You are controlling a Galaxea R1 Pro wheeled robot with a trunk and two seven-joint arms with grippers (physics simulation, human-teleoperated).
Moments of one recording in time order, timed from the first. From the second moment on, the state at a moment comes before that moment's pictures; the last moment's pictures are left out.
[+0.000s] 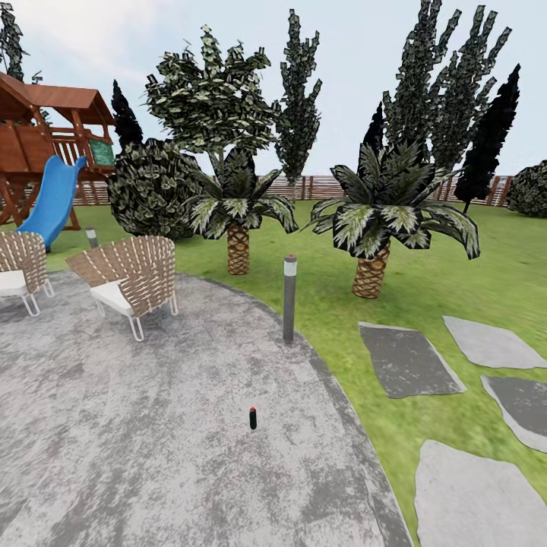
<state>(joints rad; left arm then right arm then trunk) -0.10 -0.04 0.00 -0.42 0.00 -0.17 0.01 0.00 0.00 0.00 -0.22 0.01 -0.12 -0.01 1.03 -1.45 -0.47</state>
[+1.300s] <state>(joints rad) -0.17 -0.03 0.00 -0.41 0.00 -0.28 0.00 0.00 0.00 -0.01 -0.38 0.00 -0.13 0.00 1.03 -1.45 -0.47</state>
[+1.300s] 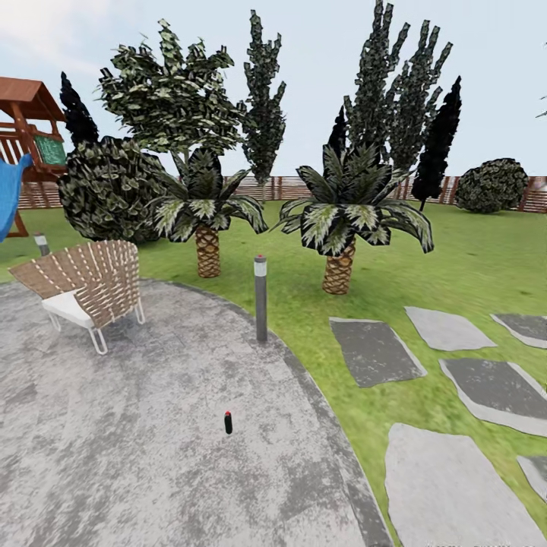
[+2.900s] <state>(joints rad) -0.17 -0.03 0.00 -0.41 0.00 -0.28 0.00 0.00 0.00 -0.01 -0.37 0.00 -0.13 0.00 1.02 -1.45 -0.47</state>
